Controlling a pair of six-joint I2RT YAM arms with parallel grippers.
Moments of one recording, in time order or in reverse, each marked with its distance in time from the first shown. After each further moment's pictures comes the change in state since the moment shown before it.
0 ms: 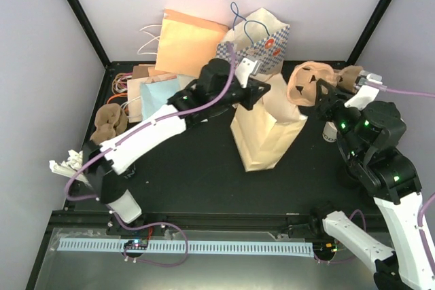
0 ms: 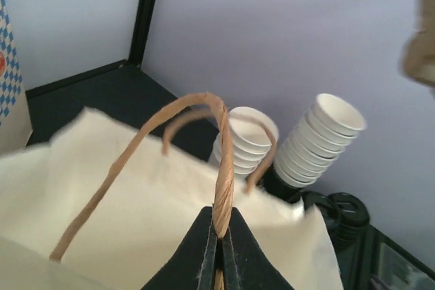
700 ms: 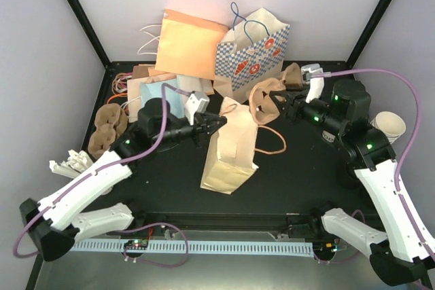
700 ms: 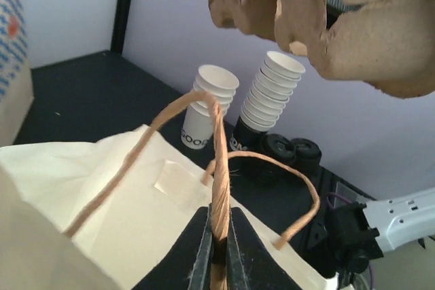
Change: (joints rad) left arm 0.108 -0.627 -0.654 0.091 0.241 0.035; right arm 0.001 0.175 0.003 0.003 -0.553 -0.218
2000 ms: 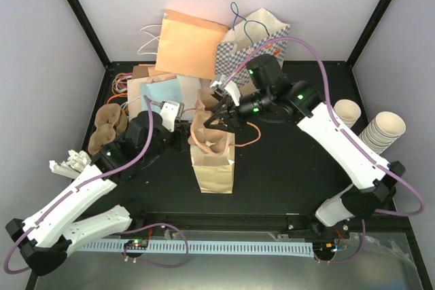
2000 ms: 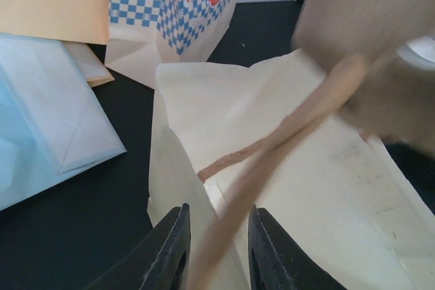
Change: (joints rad) left arm 0.003 -0.196 -0.039 -0.407 -0.529 -0.071; right arm 0.340 0.527 0.428 -0.274 -0.445 -0.341
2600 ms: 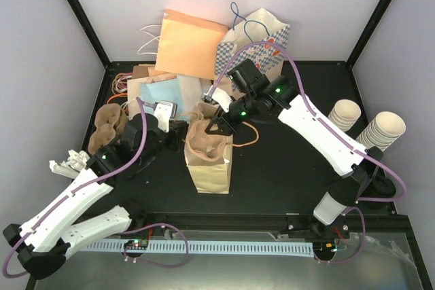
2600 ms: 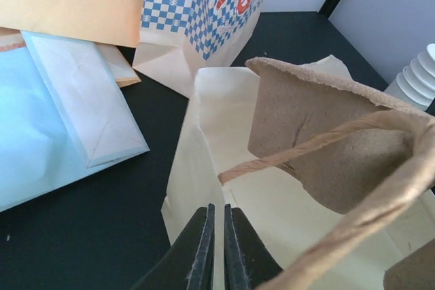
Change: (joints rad) left arm 0.011 -0.050 -0.008 -0.034 -0.074 -0.027; right arm 0.047 0.175 0.104 -0.225 0.180 -0.134
